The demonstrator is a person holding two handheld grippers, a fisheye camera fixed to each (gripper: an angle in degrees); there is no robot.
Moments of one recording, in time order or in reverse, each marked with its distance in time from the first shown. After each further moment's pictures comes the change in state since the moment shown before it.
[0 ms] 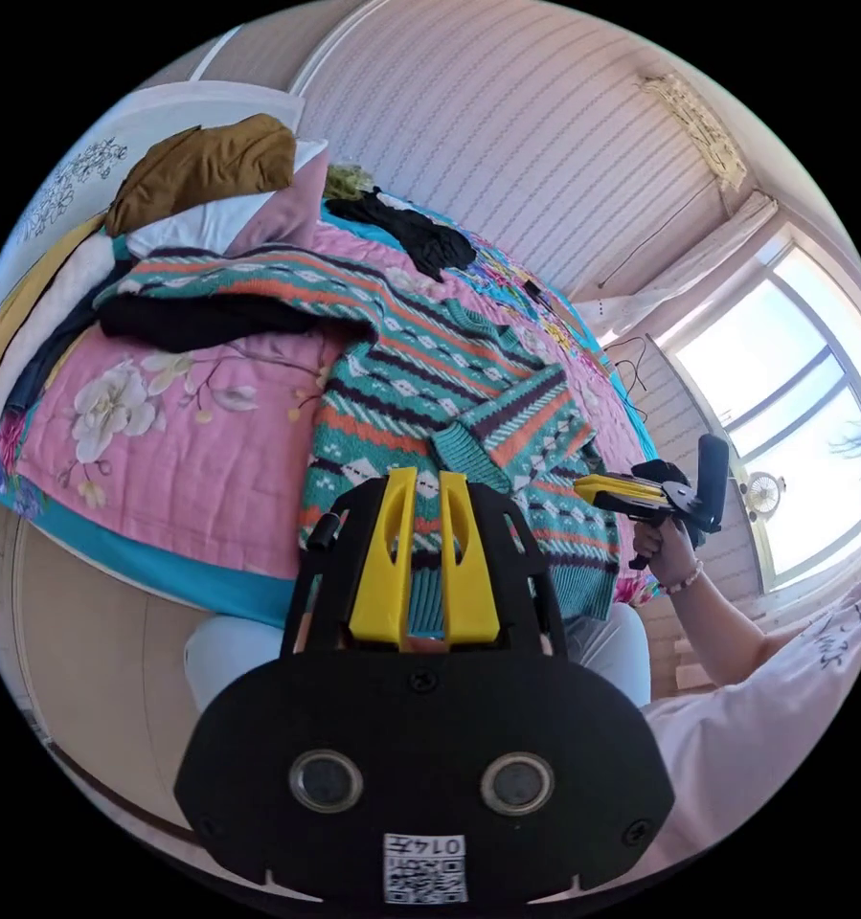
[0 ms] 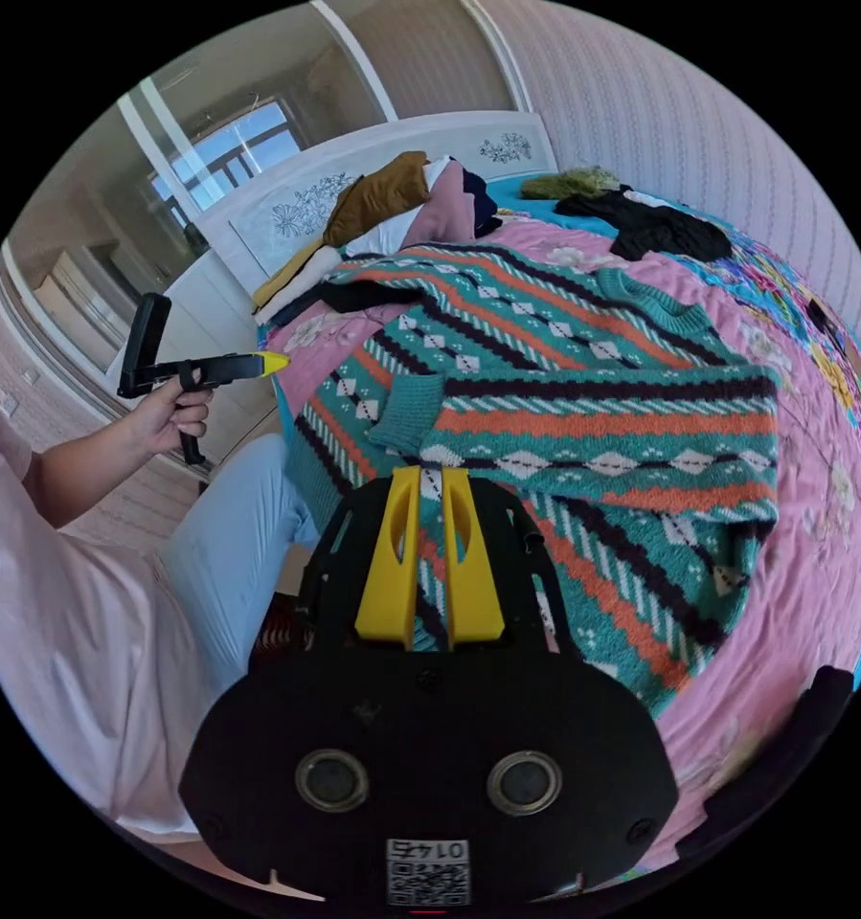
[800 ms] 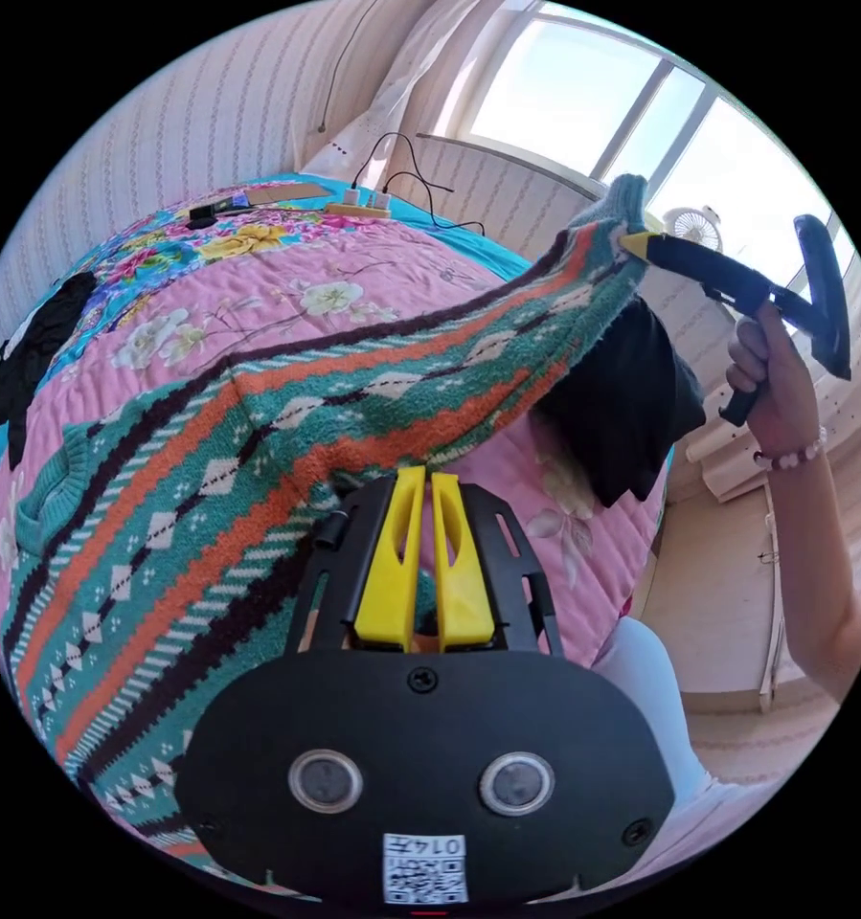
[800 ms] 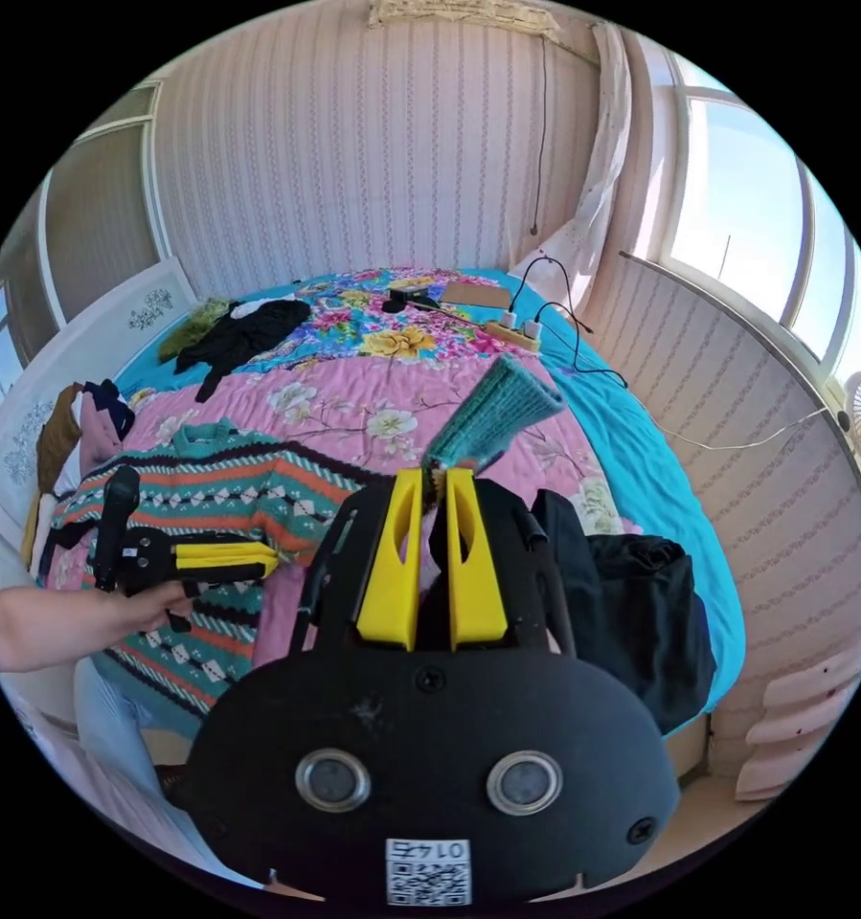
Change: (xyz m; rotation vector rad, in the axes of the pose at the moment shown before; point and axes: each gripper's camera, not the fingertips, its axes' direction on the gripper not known) left arm 0.440 -0.026 0.427 -0.325 0.166 0.750; right arm 0.236 0.217 -0.257 0.331 0.723 0.611
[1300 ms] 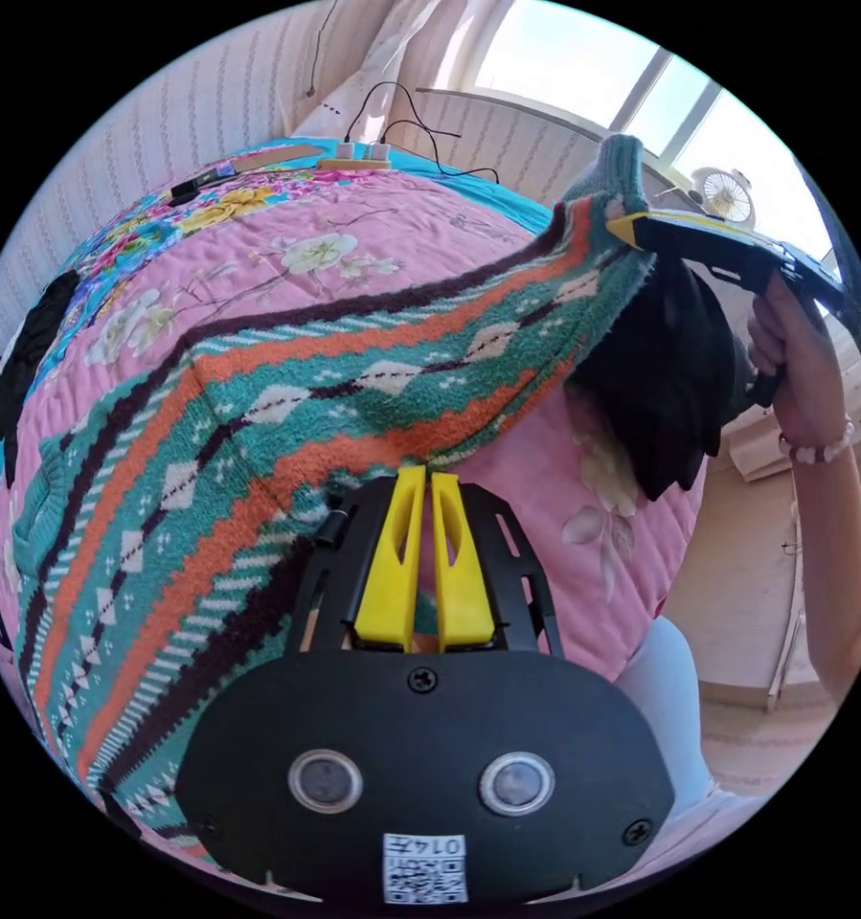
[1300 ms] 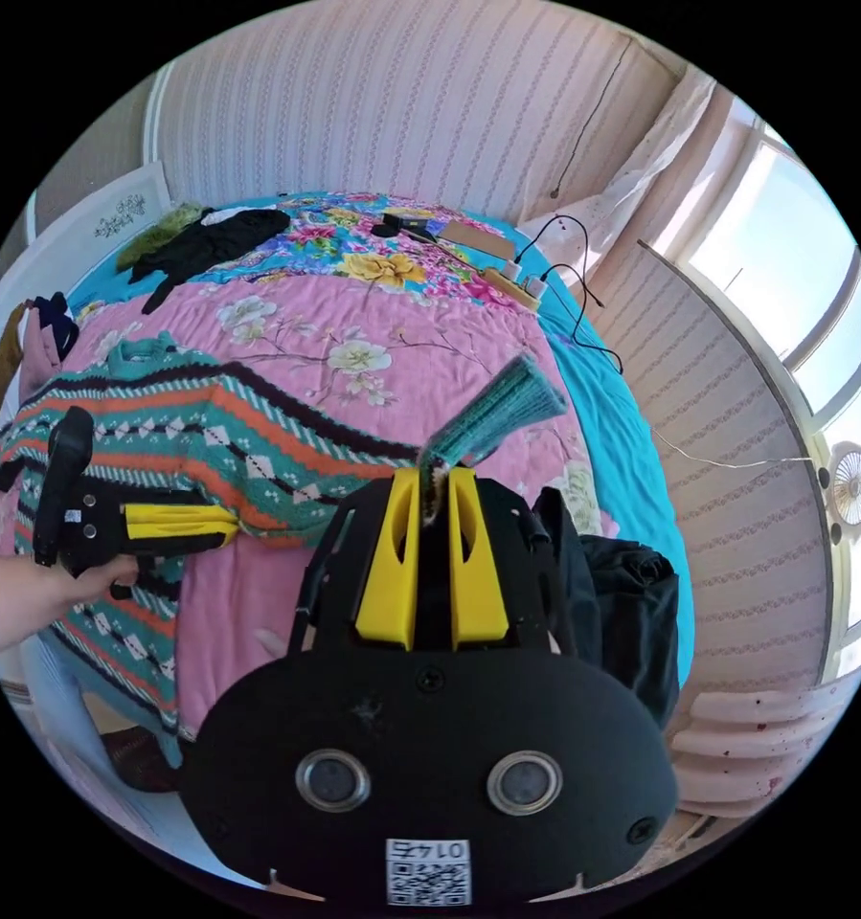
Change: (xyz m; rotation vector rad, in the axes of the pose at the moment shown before) left arm 0.042 -0.017 0.095 -0.123 -0.045 0.012; right arm 0.029 0.015 0.077 -0.184 0.167 -0.139
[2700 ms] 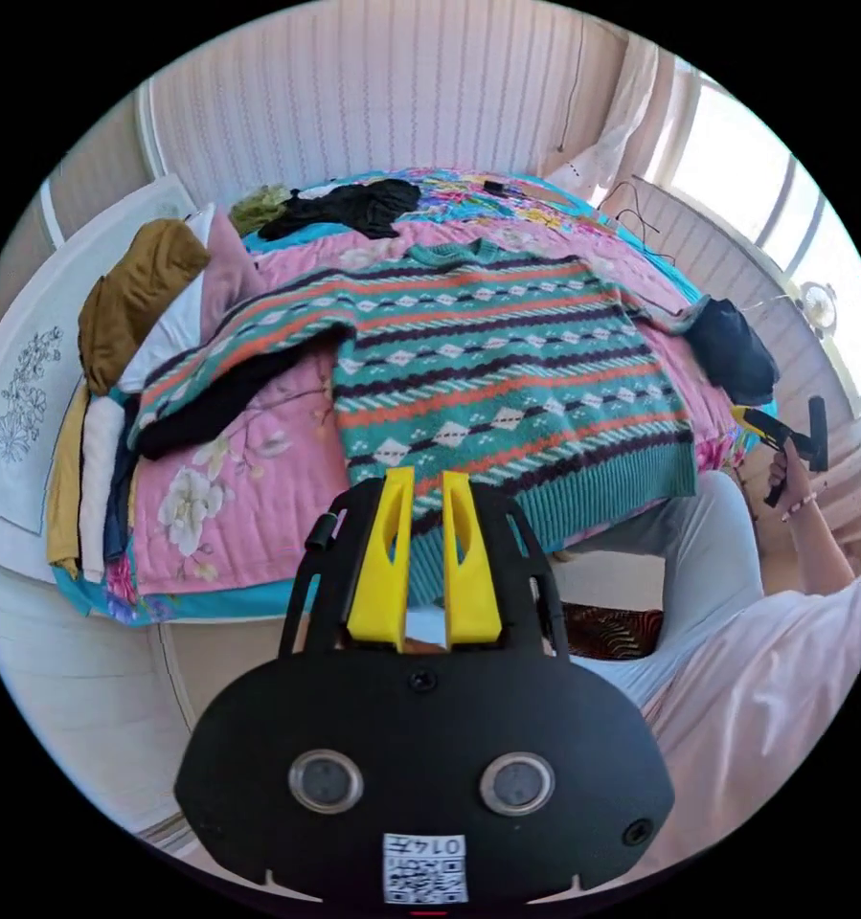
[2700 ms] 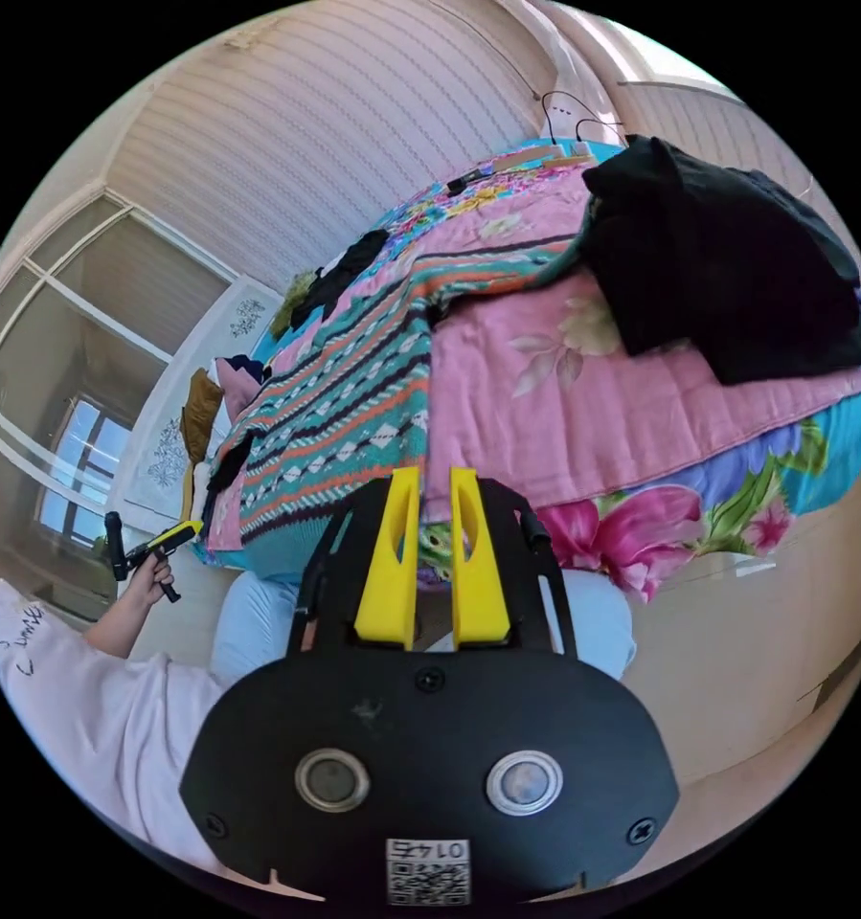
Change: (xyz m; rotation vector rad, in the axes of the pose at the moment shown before) left arm -0.128 0.466 -0.382 0.108 -0.317 -0.341; right arm -0.033 0.289 0.056 -0.010 -0.685 0.363
